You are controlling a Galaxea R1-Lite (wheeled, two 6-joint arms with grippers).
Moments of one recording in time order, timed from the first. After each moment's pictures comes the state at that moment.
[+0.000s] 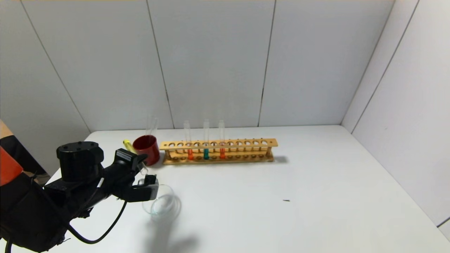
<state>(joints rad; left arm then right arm) -0.16 1.87 -0.38 -1.18 -0.12 1.78 0.00 0.00 0.00 0.00 0.00 0.00</state>
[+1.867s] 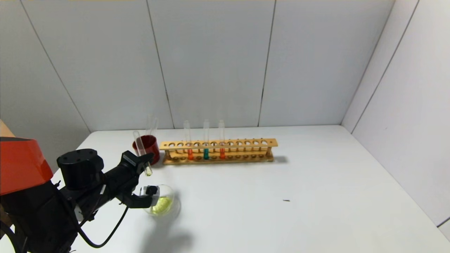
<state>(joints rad) -0.14 2.02 -0.32 -1.52 -0.25 1.94 0.00 0.00 0.00 0.00 0.00 0.00</state>
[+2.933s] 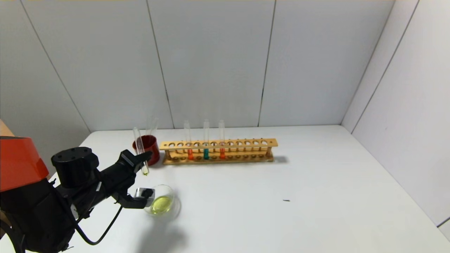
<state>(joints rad) -0.10 2.02 -0.33 -1.52 -0.31 2.07 0.00 0.00 0.00 0.00 0.00 0.00</state>
